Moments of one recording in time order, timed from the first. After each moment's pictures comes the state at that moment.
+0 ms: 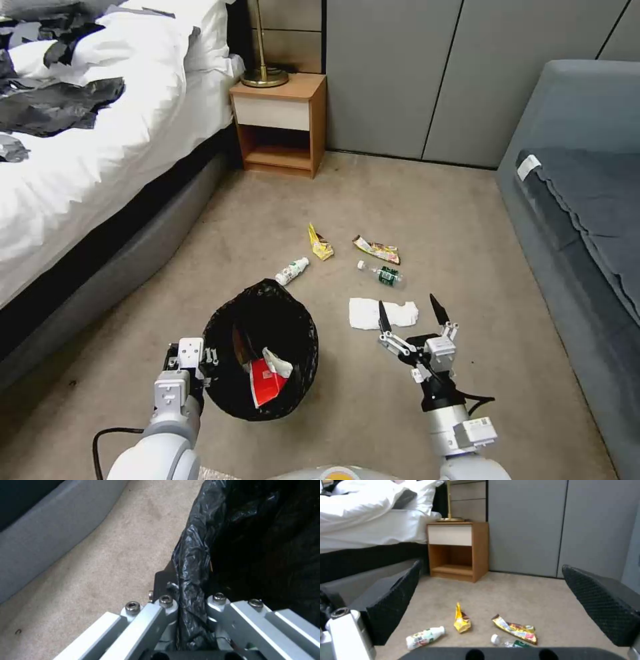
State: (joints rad) left arm 1.74 -1.44 -0.58 -2.23 -0.05 0.49 -0.15; right arm -1.68 1.32 0.31 2.01 0.06 0.39 0.15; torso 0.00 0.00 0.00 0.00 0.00
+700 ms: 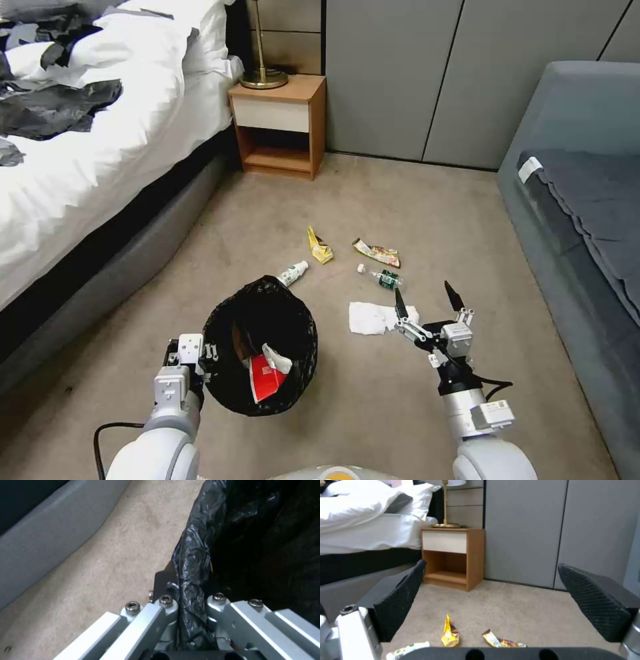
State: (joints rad) left arm 1.71 -1.44 -0.58 -2.21 -0.05 0.49 -0.14; right arm -1.64 1.28 0.37 2.02 0.11 0.36 0.11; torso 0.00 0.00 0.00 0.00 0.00
